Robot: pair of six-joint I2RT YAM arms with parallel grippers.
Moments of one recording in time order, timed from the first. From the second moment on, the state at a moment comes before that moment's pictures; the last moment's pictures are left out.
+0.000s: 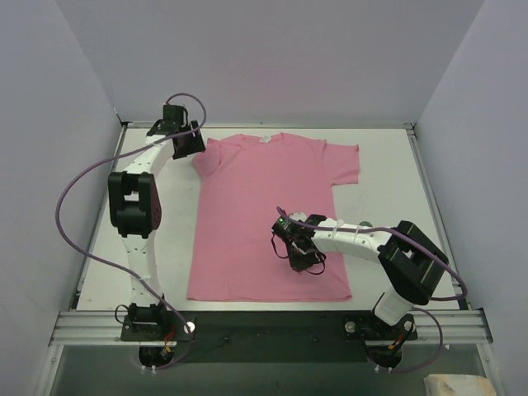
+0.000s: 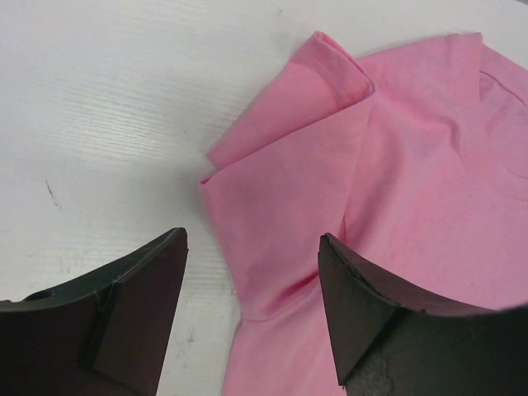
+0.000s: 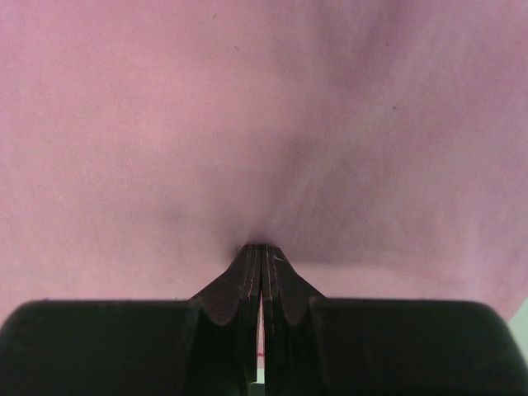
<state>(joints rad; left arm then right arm) -0.08 2.18 1.87 -0.50 0.00 -0.37 0.91 1.62 0.89 -0.68 0.18 0.67</state>
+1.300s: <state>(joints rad) -0.01 2.34 1.80 -0.28 0.13 -0.53 0.91 1.63 0.90 -0.69 0.19 0.68</state>
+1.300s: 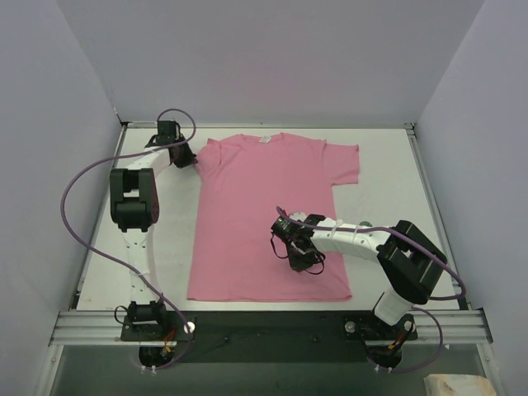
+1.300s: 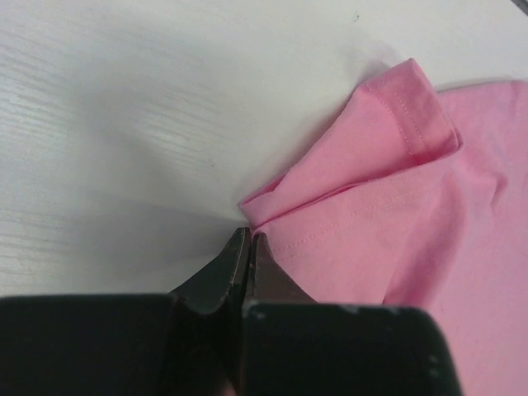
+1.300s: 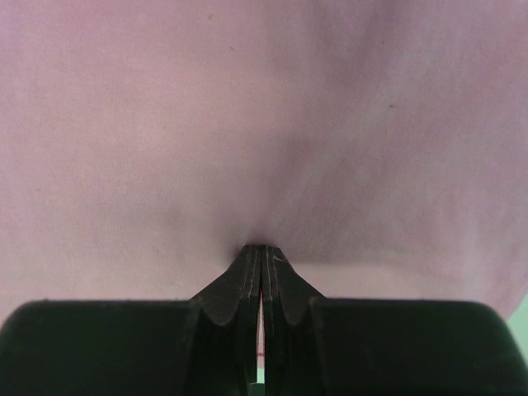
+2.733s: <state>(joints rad) 0.08 1.99 1.35 -0.30 -0.19 -0.63 0.92 1.63 0.90 -0.69 0.20 0.70</state>
